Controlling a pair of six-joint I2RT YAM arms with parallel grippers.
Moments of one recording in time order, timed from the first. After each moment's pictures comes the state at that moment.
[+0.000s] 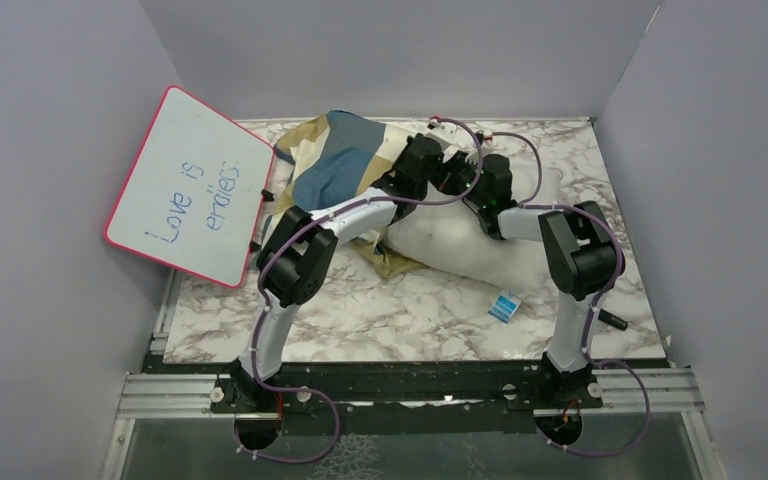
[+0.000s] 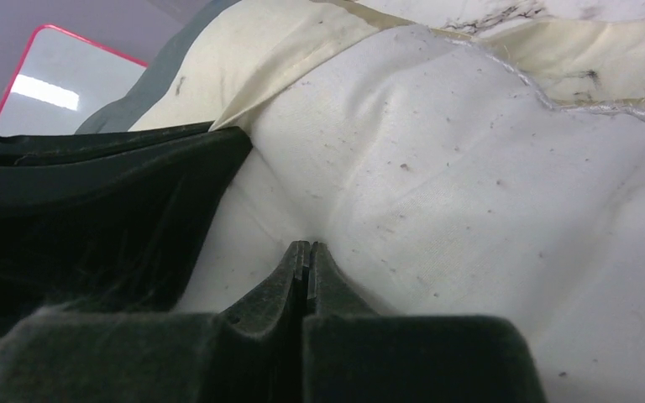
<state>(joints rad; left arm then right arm) -0.72 2.17 1.70 0.18 -0.59 0.26 0.33 1.98 1.05 0.79 -0.35 0.68</state>
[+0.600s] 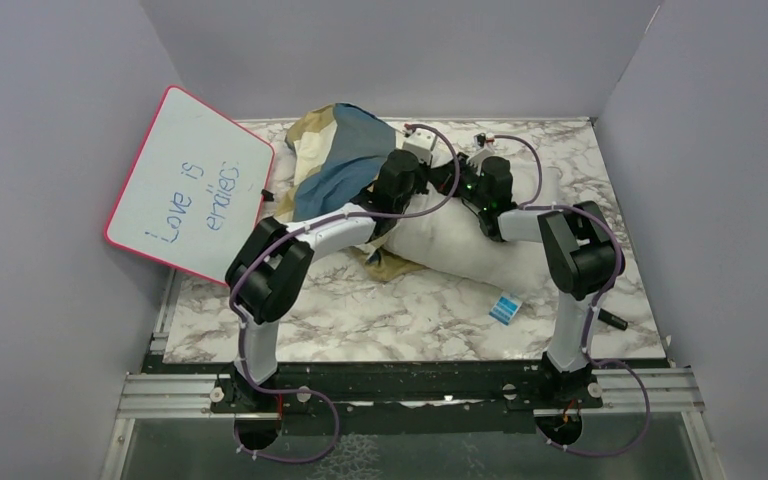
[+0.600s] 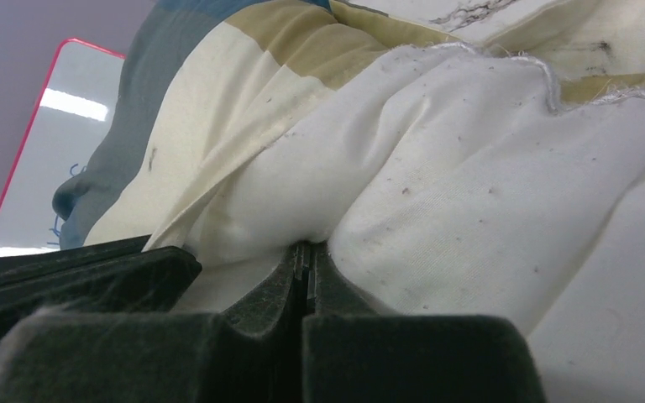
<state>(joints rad) -0.72 1.93 1.35 0.39 -0.27 -0.08 0.33 1.98 1.03 0.82 -0.37 0.76</state>
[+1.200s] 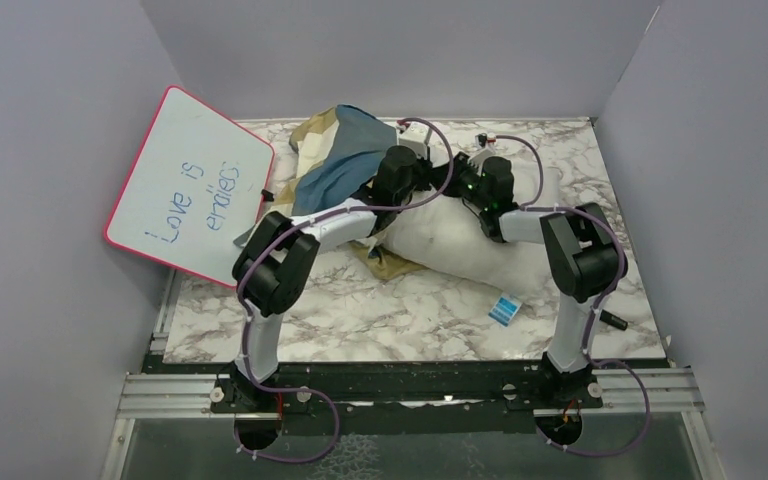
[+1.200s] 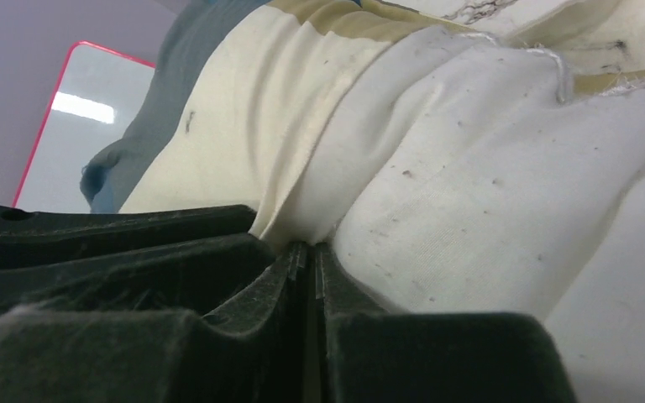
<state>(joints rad) -0.68 2.03 1.43 0.42 -0.17 -0.23 0.33 1.97 1.03 0.83 -0.36 0.79</state>
